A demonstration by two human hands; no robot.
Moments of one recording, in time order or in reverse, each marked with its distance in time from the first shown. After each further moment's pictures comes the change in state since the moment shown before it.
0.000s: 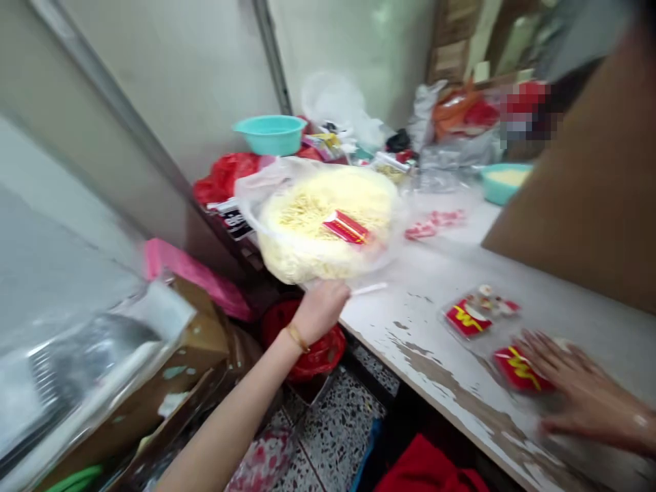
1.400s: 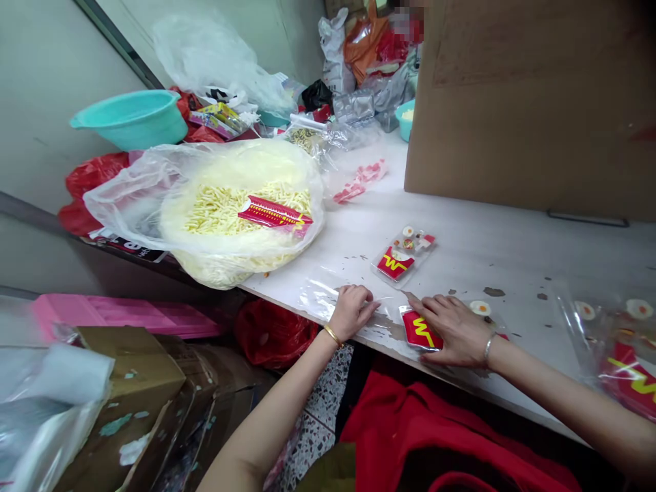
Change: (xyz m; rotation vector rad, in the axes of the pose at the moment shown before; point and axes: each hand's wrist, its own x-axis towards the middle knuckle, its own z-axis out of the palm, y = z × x) left_hand 0.054 0.168 0.123 -0.573 -0.209 0.075; right_hand -0.002 -0.083 -0.025 0.123 -0.163 0.080
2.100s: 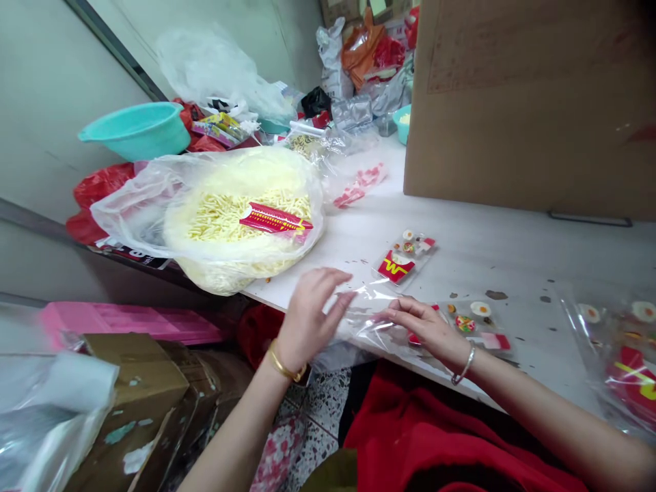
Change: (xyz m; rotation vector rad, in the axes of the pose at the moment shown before) left_hand -0.008 0.068 -0.129 0.068 0.242 0.034; right_hand 0.046 -0.072 -0.052 1.505 0.125 0.307
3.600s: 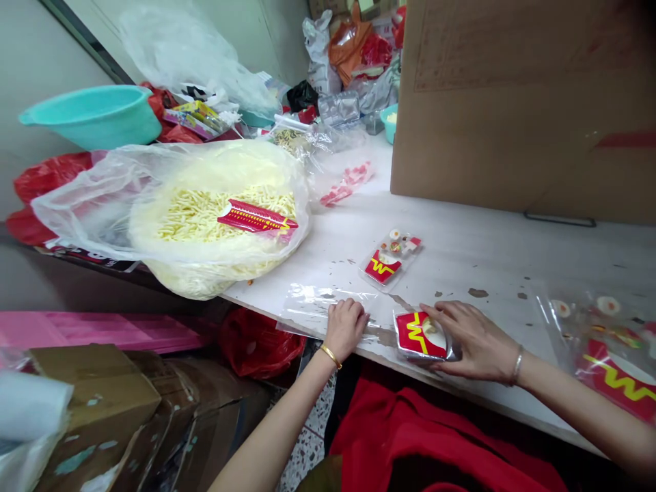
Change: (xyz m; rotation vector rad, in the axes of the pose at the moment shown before) left_hand -0.038 -0.040 0.154 0.186 -0.297 -0.165; right_hand -0.053 0.056 -0.112 -1.410 -0.022 -0.286
